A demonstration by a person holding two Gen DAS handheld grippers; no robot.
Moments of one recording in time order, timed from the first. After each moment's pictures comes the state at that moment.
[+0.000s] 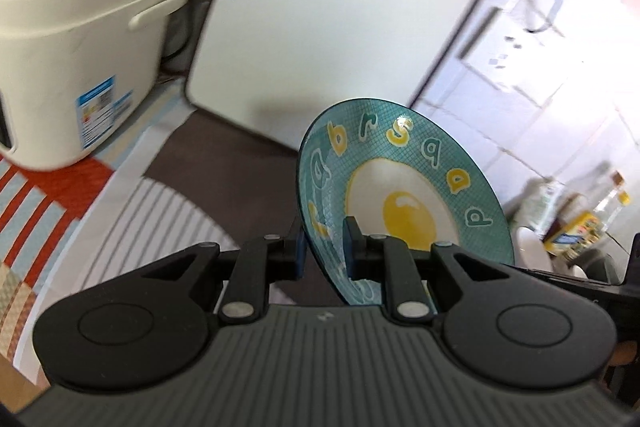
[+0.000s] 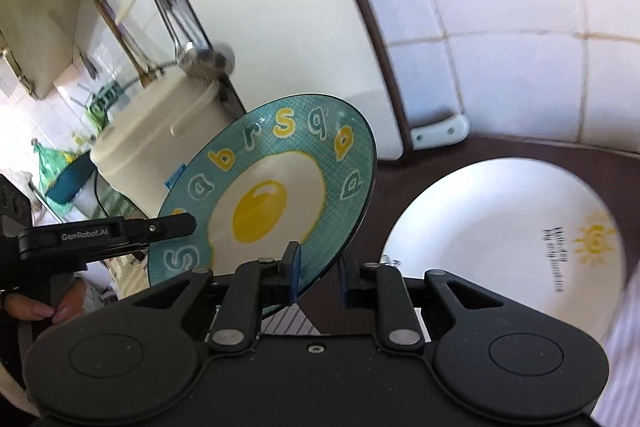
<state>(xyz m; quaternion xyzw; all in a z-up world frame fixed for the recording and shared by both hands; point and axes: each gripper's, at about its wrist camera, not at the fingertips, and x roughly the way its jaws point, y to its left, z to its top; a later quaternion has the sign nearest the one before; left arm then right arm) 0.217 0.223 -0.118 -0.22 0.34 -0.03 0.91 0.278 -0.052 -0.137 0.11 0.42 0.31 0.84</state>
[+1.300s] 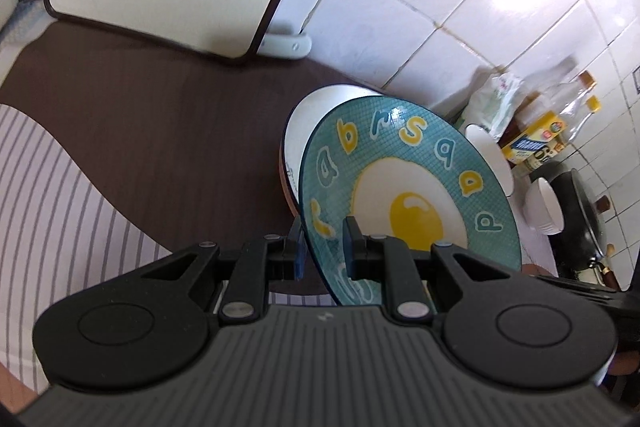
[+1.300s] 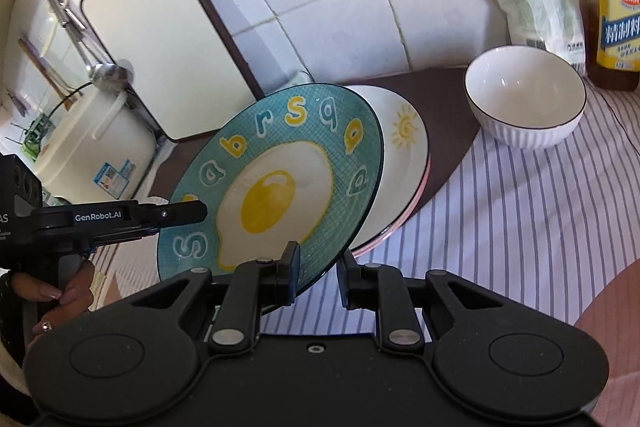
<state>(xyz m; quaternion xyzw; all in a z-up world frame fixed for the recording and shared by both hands) 0.265 0.119 -0.177 -0.21 0.44 -0.14 0.86 0.218 -0.158 -0.160 0.15 0.47 0.18 0.85</state>
